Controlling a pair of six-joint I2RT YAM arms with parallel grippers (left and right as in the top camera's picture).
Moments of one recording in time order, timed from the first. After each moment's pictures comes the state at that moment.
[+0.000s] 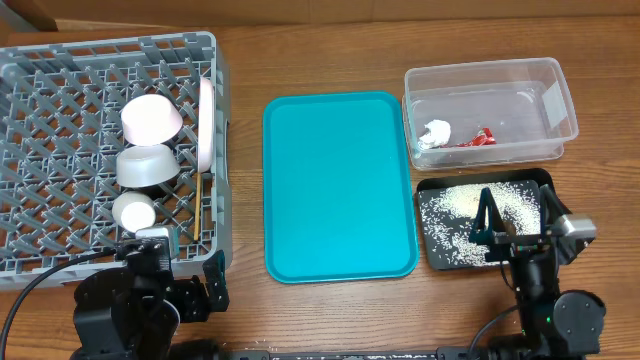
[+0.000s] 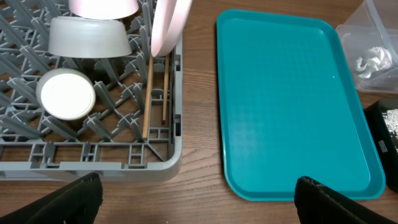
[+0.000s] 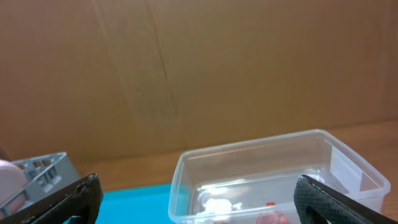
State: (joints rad) left arm 0.12 0.49 0.98 -1.23 0.16 -0.07; right arm 0.08 0.09 0.23 -0.04 -0.01 0.23
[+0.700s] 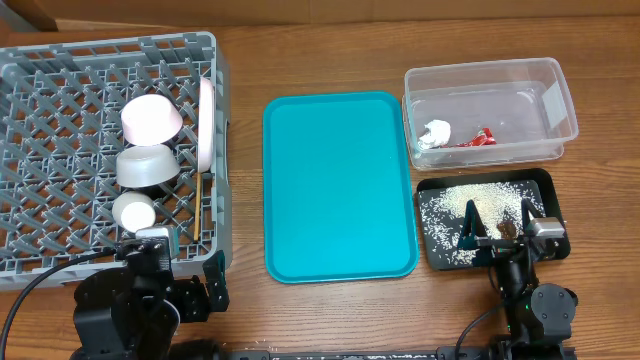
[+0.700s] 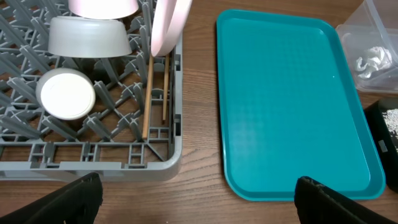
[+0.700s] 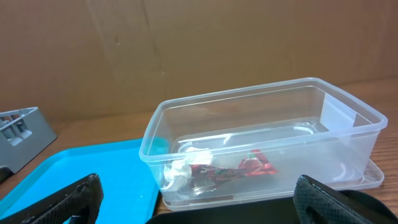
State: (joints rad) left arm 0.12 0.49 0.98 -1.23 0.16 -0.07; right arm 0.02 0.01 0.02 -0.03 -0.06 0.18
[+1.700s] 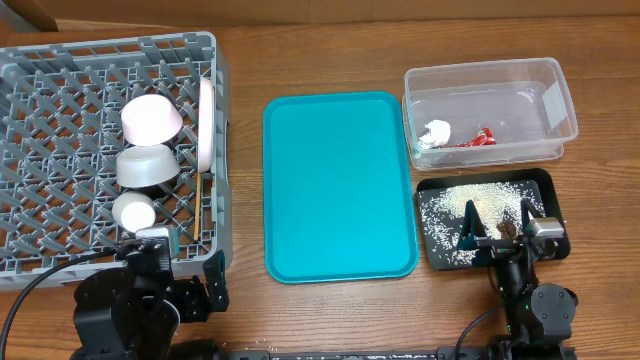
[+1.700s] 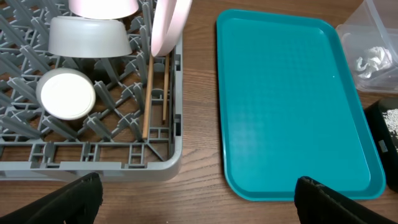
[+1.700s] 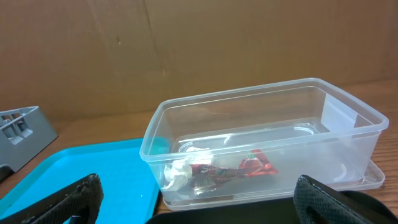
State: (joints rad) left arm 0.12 0.49 0.98 -1.23 0.16 -0.07; right arm 0.02 0.01 0.02 -0.03 -0.06 0.17
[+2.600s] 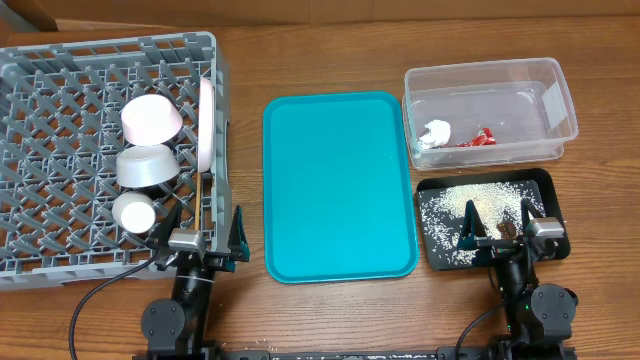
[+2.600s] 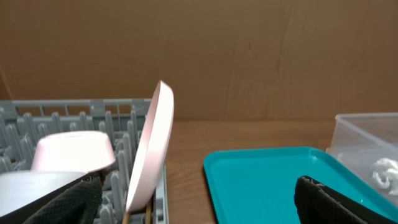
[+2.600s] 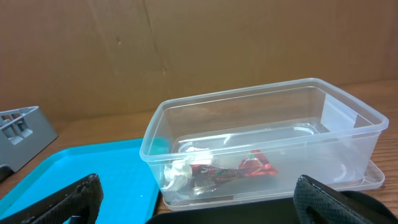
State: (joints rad) left arm 0.03 0.02 0.02 0.05 0.14 -0.08; right arm 0.02 0.01 0.02 -0.03 -0.07 0.17
